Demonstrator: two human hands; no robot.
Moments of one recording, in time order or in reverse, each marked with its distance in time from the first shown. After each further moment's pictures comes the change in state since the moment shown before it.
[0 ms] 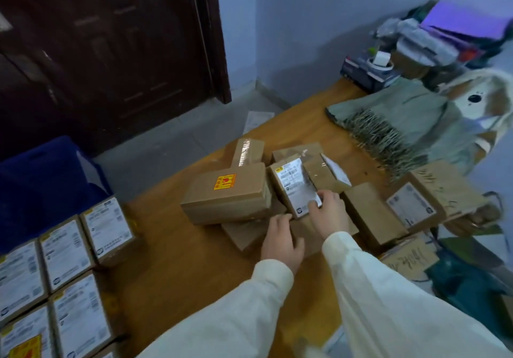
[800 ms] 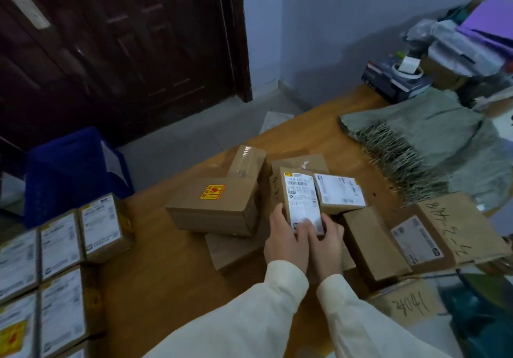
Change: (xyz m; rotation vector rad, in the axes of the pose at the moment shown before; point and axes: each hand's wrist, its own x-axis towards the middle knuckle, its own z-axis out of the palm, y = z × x) left_hand 0.036 0.071 0.018 -0.306 0.264 -0.311; right_hand 0.002 0.024 0.003 0.597 -0.061 0.145
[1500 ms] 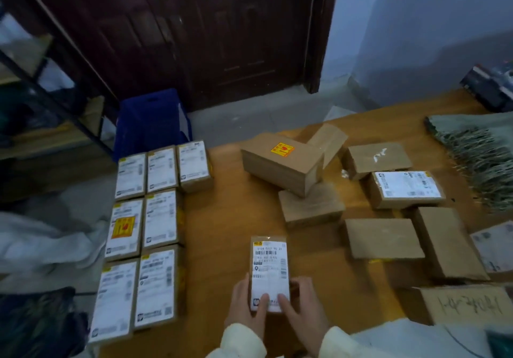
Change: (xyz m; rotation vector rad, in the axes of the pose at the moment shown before) left_hand -0.140 -0.204 -0.115 0.033 0.113 -0.334; right_hand -0.175 0.095 0.038 -0.560 -0.826 -0.178
